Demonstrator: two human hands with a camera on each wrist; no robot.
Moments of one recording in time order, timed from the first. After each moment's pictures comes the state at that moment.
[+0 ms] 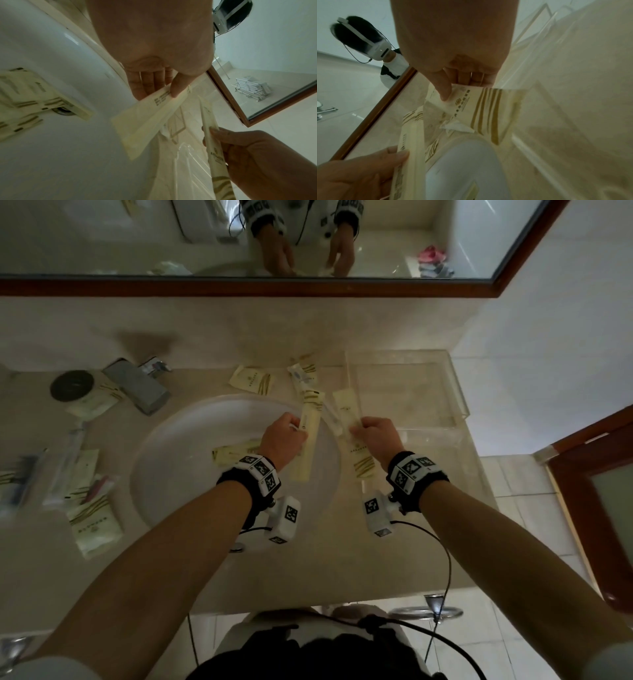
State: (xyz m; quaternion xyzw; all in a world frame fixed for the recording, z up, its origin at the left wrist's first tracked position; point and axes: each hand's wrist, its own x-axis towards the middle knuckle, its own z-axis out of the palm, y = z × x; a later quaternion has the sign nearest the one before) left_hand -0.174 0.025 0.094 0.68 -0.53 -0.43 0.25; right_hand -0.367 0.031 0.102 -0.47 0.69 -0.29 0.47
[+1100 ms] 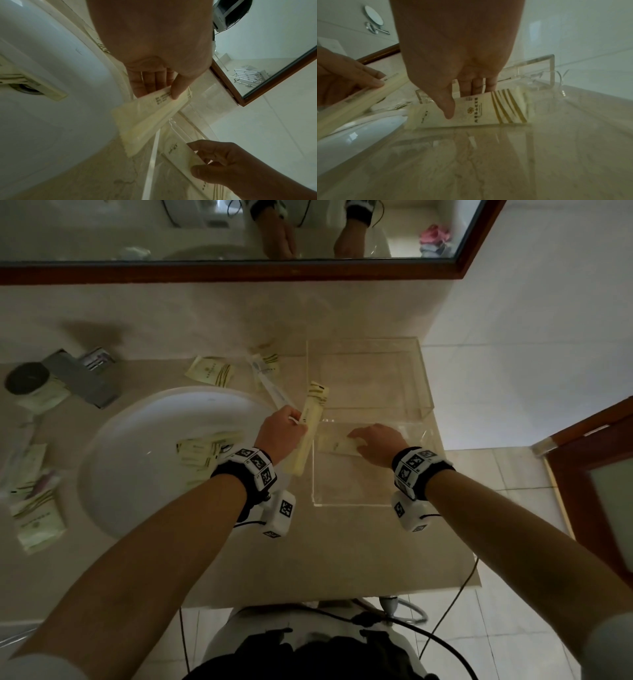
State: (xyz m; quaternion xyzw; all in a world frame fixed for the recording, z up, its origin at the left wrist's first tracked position) left_hand -0.269 0.018 0.085 0.68 -0.57 -0.40 0.23; right_hand -0.487 0.018 0.066 -0.73 0.63 0.07 0.26
